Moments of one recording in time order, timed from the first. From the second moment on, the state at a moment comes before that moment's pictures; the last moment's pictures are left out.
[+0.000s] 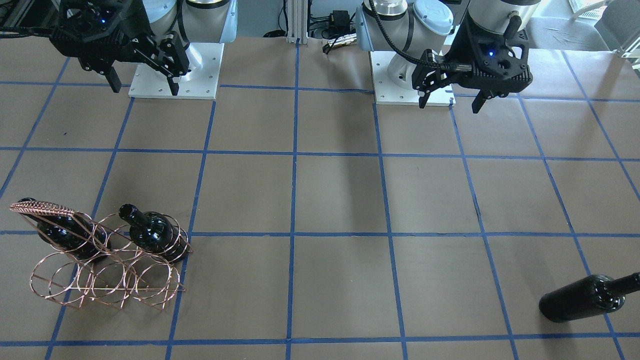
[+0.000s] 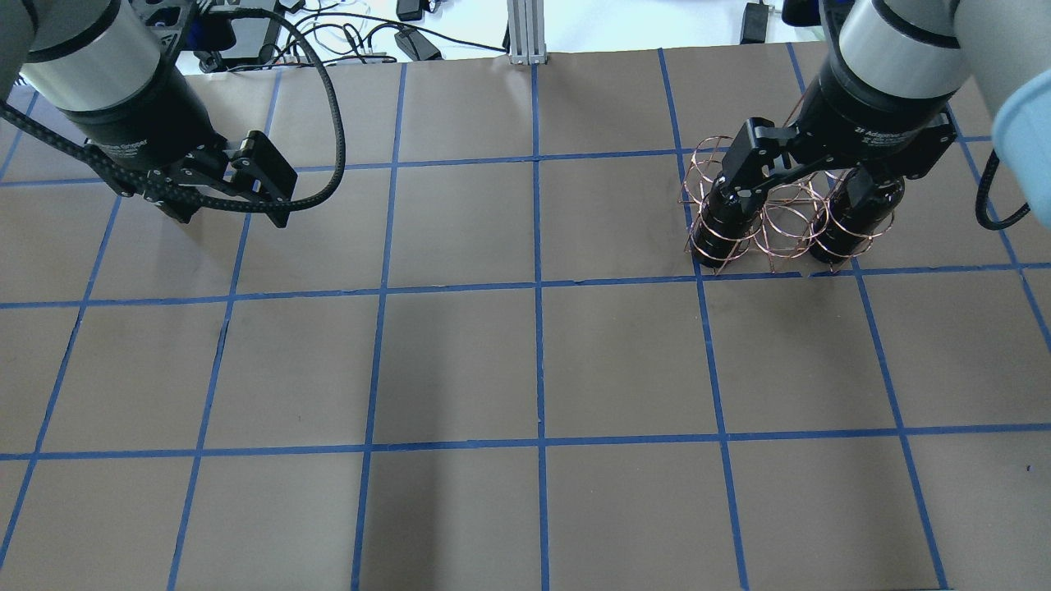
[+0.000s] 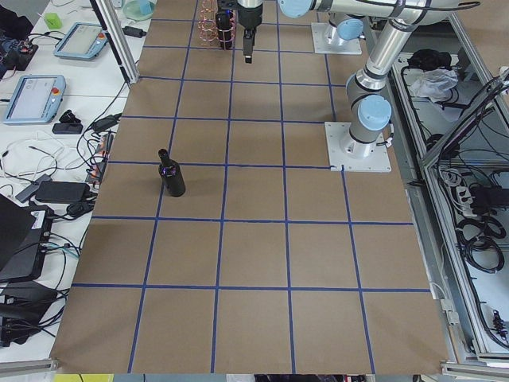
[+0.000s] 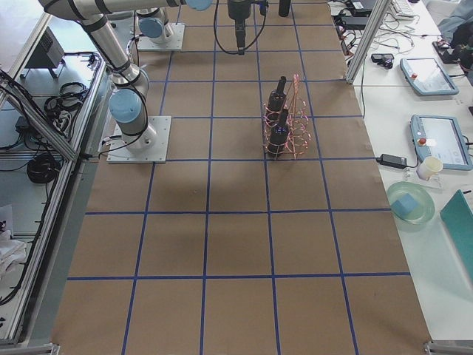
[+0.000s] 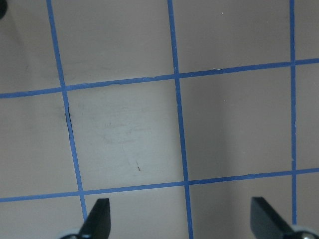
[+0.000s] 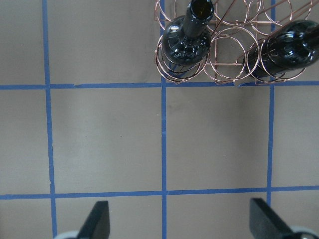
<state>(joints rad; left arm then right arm) -1.53 -1.49 -1.57 -1.66 1.59 0.13 1.60 -1.70 1.62 -1.55 -1.61 0.03</state>
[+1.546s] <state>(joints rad) -1.53 -1.51 -1.56 -1.67 1.61 0.13 1.60 -1.70 1.62 -1.55 -1.61 0.03</state>
